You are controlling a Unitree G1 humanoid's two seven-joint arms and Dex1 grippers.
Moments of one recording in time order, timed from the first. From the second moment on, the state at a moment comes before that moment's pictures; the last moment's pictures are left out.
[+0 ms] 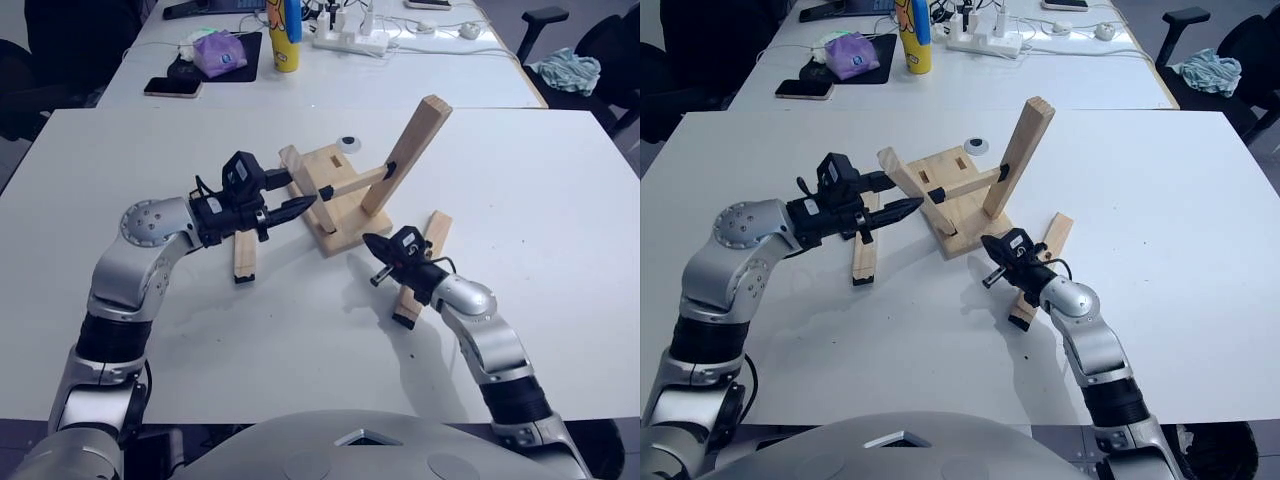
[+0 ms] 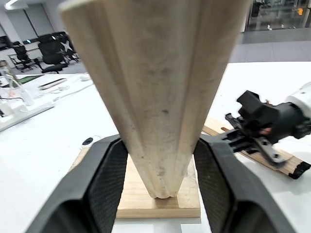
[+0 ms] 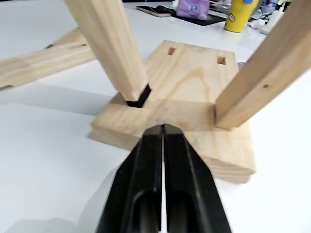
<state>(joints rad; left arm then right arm) -0.38 0.55 -0.11 -0.22 -0.41 0.45 -0.86 -0.03 -0.33 0.19 -0.10 0.08 0.21 0.44</state>
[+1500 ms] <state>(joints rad) -0.53 0.36 0.27 -0.36 -0.68 0.51 -0.46 -0.20 -0.19 0.37 0.00 -0.20 0.46 0.32</state>
